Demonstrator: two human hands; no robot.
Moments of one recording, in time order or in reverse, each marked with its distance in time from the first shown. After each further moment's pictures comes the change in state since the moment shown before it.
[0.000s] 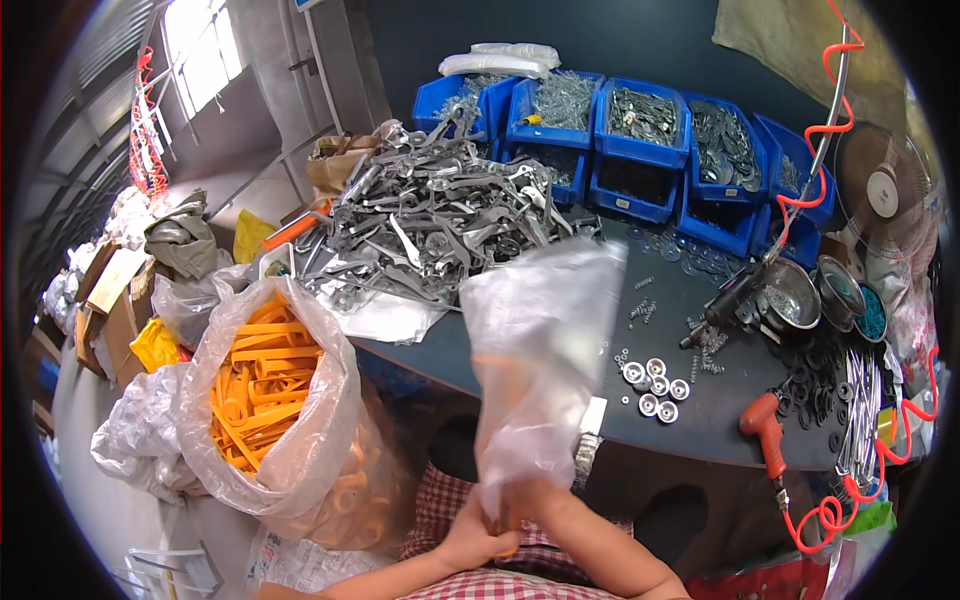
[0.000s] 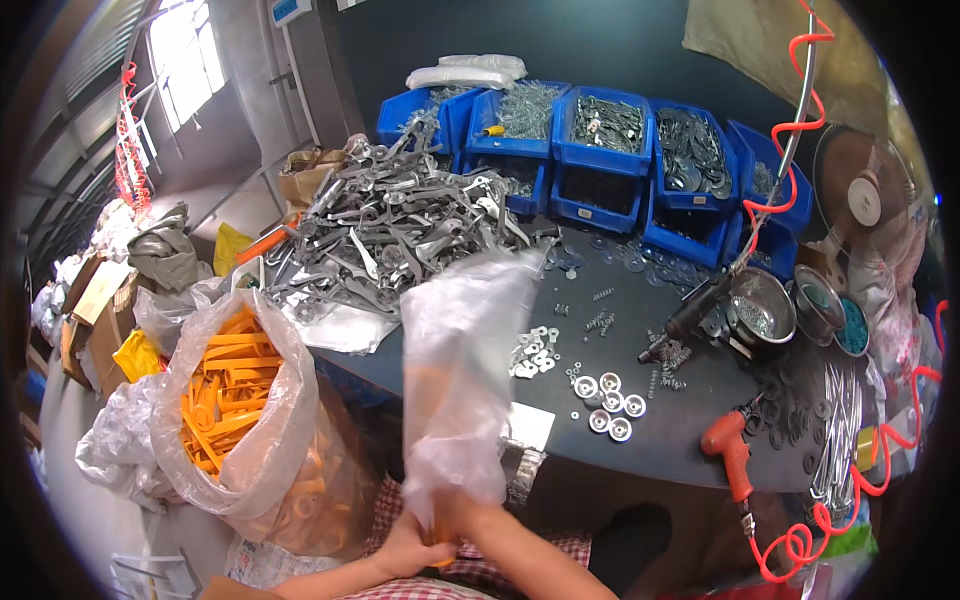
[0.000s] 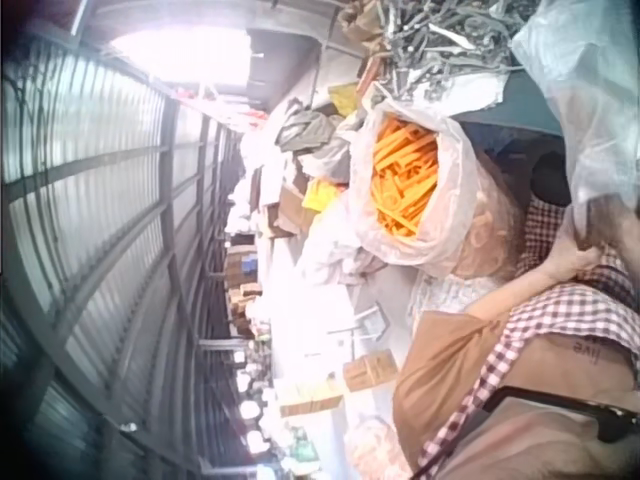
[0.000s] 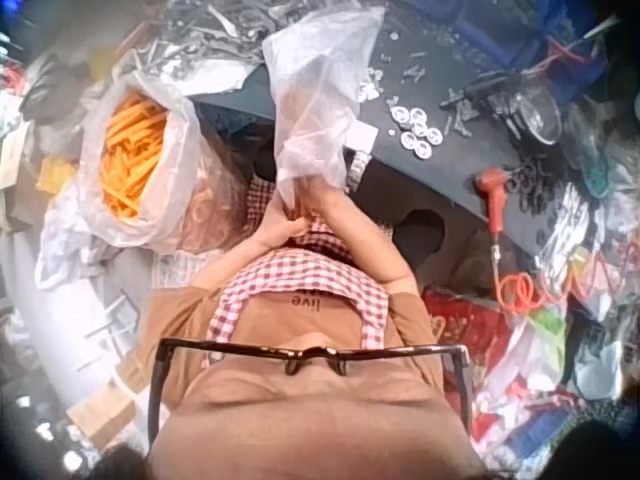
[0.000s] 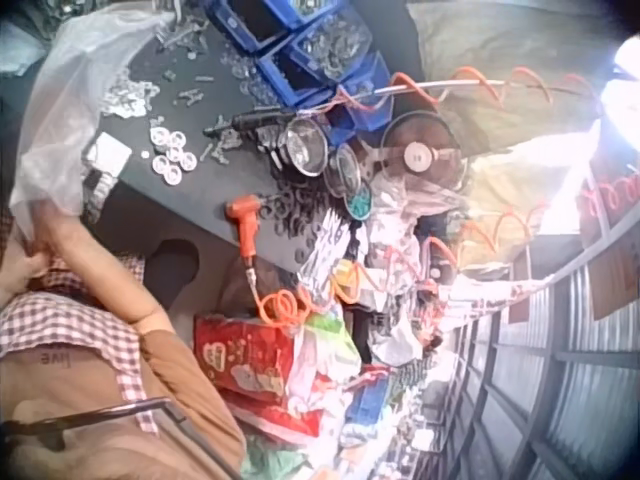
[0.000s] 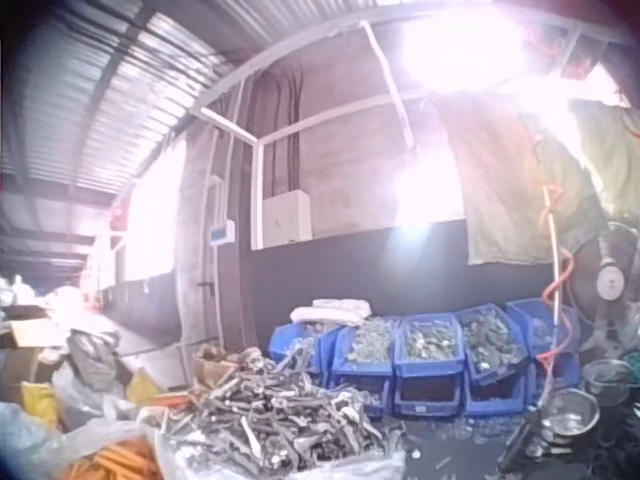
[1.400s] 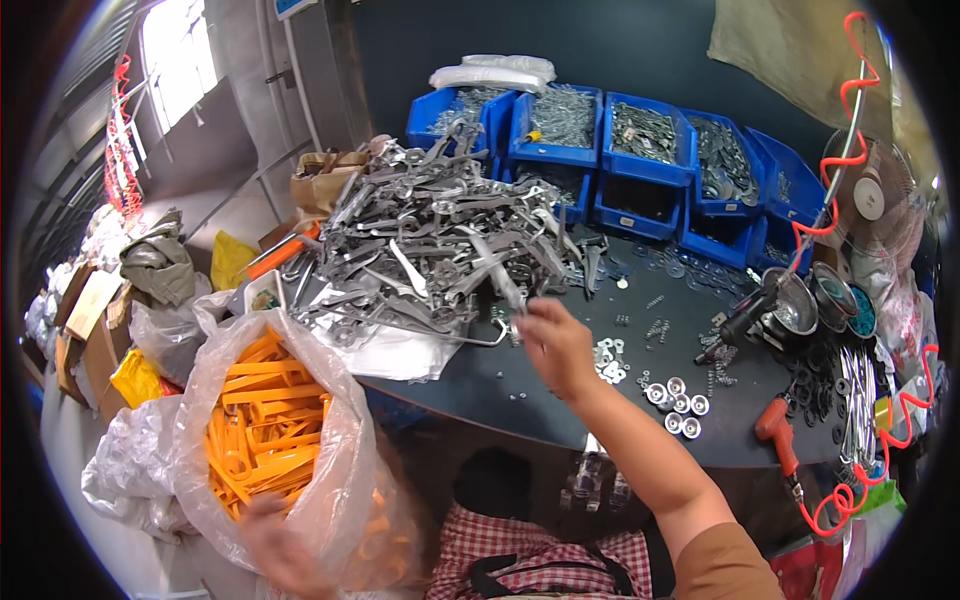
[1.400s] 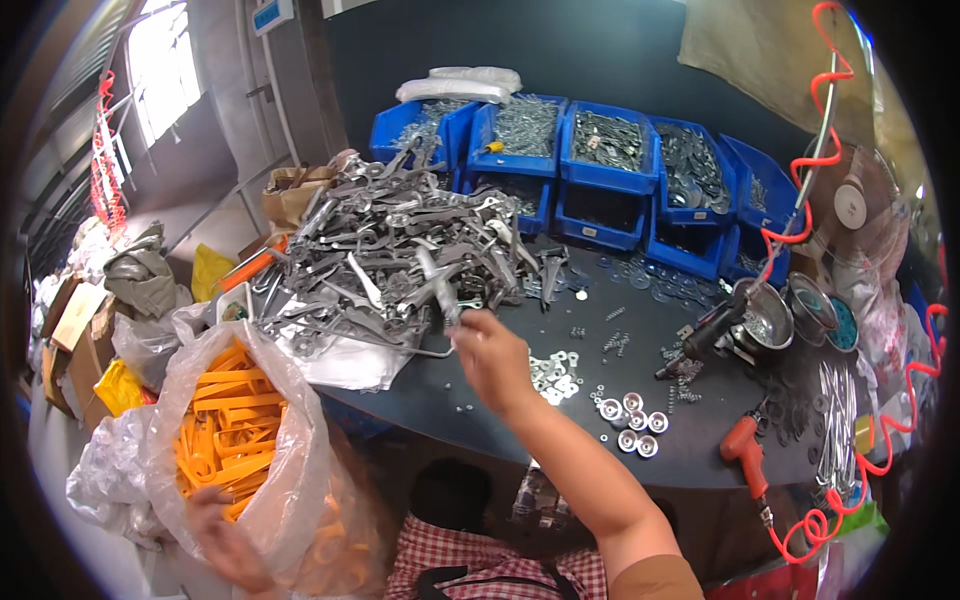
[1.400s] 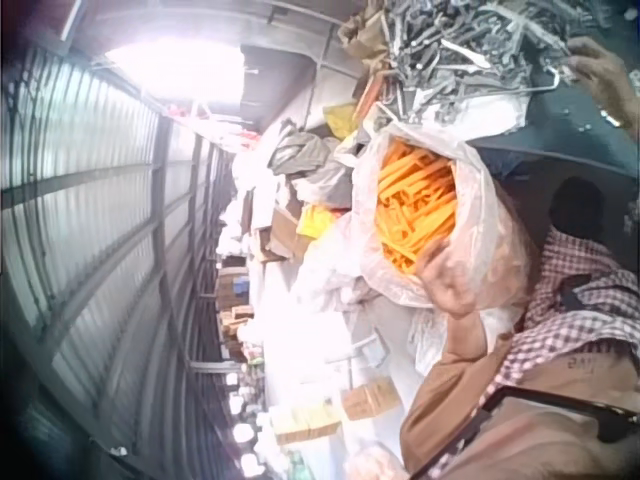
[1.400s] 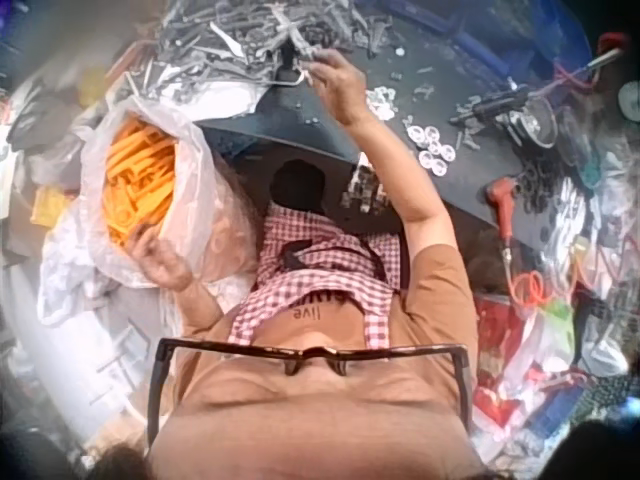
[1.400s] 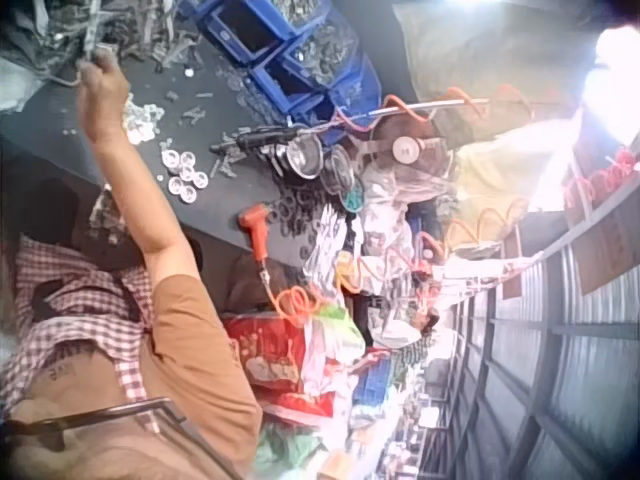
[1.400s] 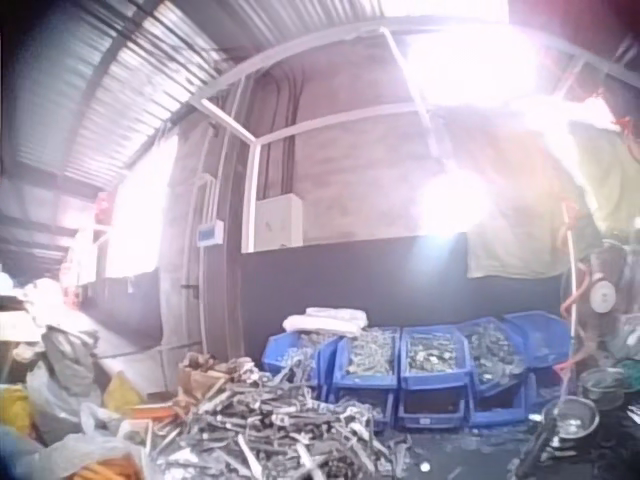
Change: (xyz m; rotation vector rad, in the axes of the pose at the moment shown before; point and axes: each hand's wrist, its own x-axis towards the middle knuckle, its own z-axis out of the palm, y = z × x) left_hand -0.037 0.107 -0.163 0.905 0.920 0.918; right_hand 0.169 0.044 -0.068 -0.239 0.634 -0.186
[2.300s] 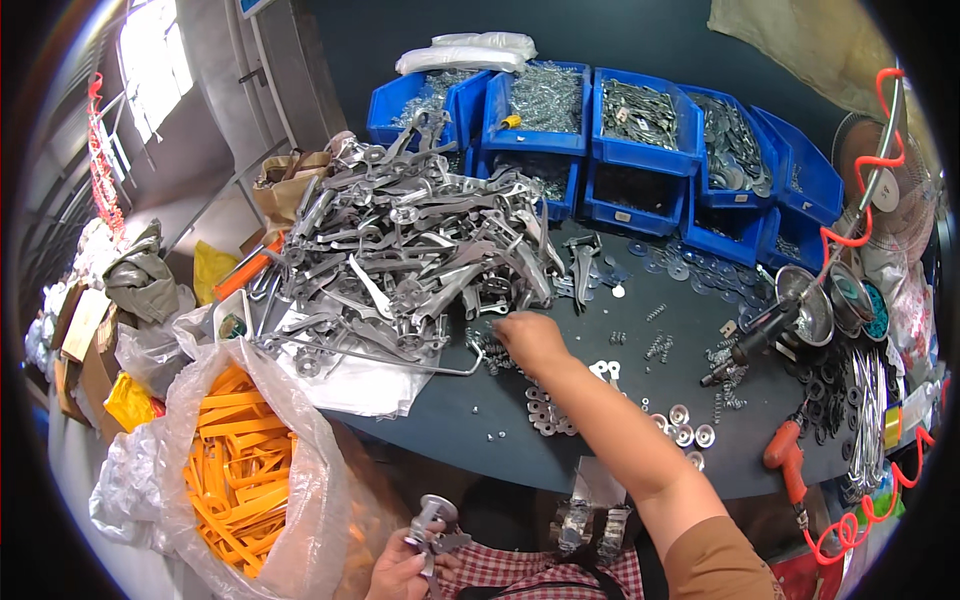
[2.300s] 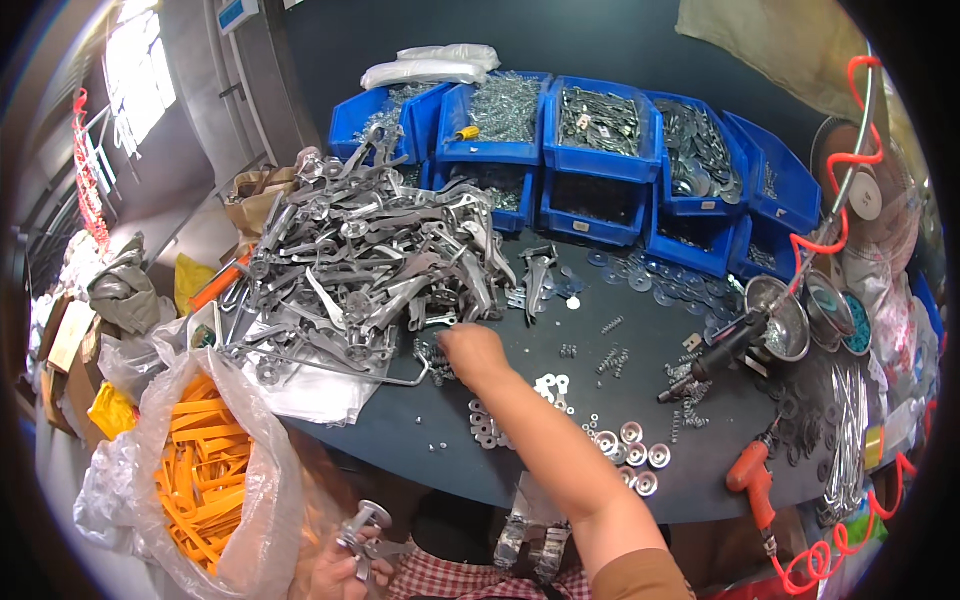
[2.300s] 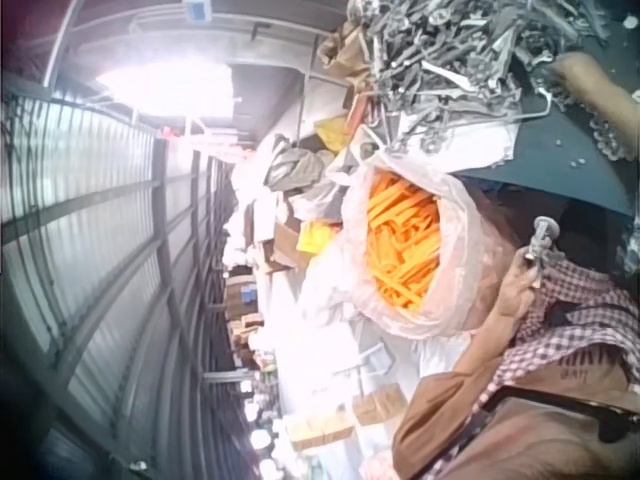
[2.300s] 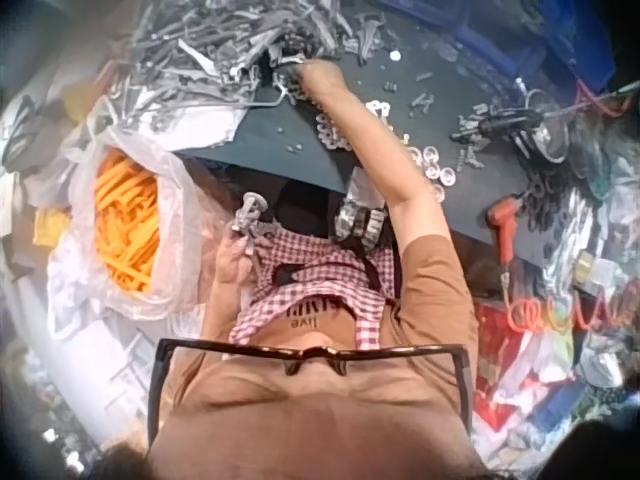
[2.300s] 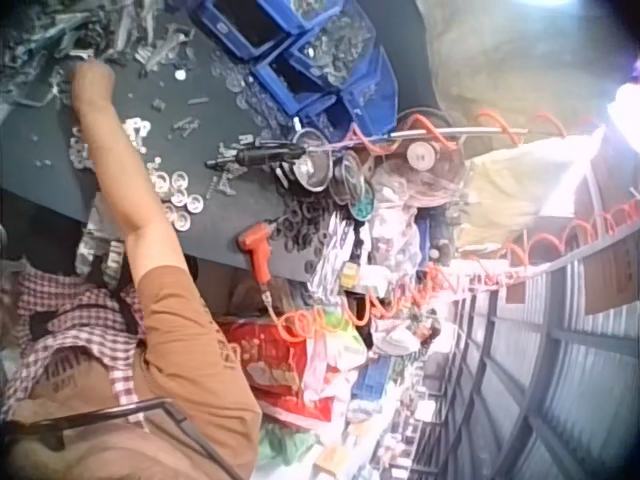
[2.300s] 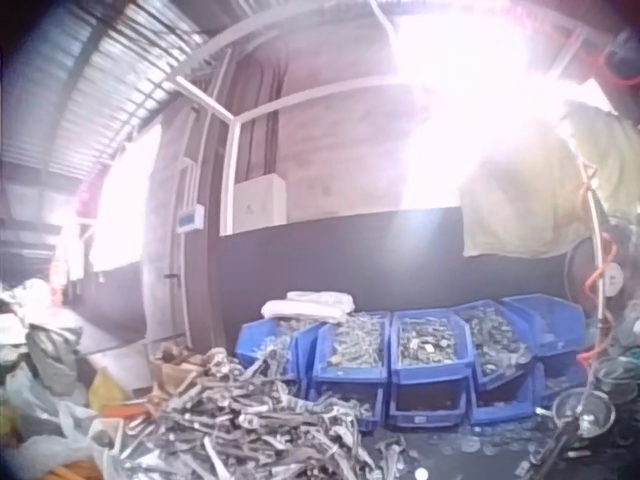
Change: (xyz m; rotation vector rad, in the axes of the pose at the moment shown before) left_hand -0.085 -0.003 0.110 -1.340 -0.449 -1.519; right_hand 0.007 0.119 0.079 -0.289 -0.492 0.142
